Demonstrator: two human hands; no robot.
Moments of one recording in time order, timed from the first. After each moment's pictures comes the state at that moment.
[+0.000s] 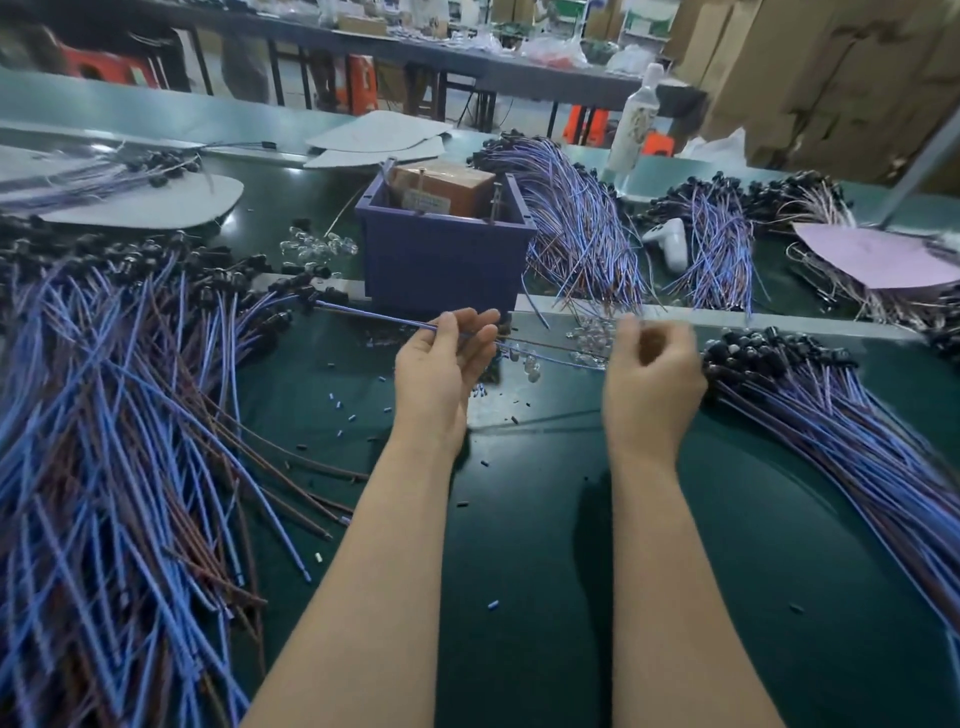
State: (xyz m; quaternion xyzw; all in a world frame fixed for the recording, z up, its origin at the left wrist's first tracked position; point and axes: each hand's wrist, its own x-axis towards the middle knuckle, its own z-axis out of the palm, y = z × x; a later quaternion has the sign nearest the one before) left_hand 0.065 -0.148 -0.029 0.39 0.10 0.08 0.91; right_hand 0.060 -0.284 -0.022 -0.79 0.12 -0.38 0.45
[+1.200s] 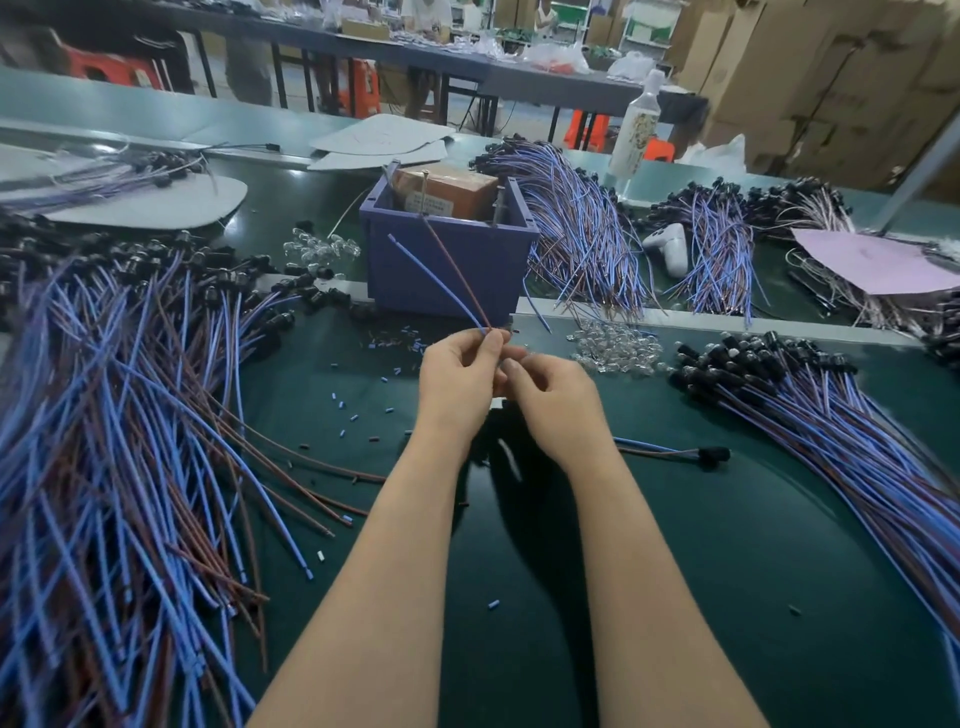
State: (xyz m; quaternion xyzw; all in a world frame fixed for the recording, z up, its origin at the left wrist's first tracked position) left_hand 0.059 -0.156 -0.033 0.61 0.05 0.09 0.78; right_hand 0.060 -0.251 -0.037 -0.87 -0.06 -0.08 0.48
